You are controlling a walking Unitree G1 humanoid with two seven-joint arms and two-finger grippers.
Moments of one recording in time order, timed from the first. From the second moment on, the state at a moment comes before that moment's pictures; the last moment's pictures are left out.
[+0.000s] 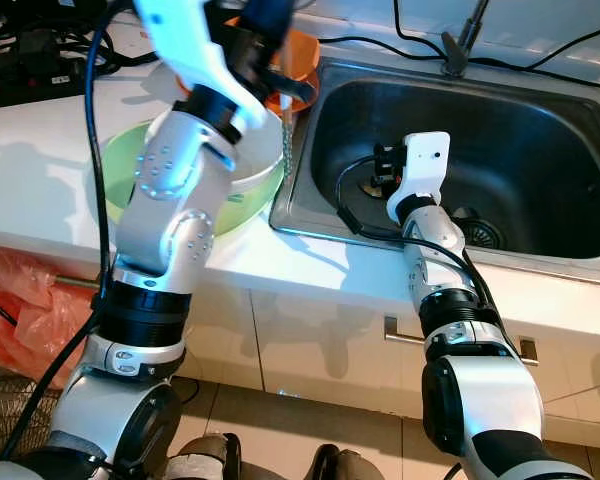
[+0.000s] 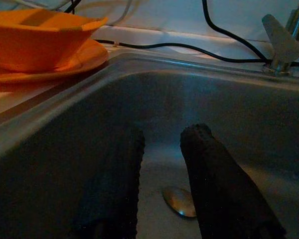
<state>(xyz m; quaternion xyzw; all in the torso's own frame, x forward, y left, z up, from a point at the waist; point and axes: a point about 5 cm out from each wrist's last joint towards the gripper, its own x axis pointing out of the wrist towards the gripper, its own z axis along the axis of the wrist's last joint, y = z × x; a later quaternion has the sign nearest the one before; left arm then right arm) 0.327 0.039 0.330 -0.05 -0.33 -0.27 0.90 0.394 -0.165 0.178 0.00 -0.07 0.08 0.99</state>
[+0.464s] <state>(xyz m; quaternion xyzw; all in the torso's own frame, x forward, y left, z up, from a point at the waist) 0.326 0.035 0.329 0.04 -0.35 -0.25 0.90 0.394 -0.165 0.178 0.00 -0.07 0.08 0.99</state>
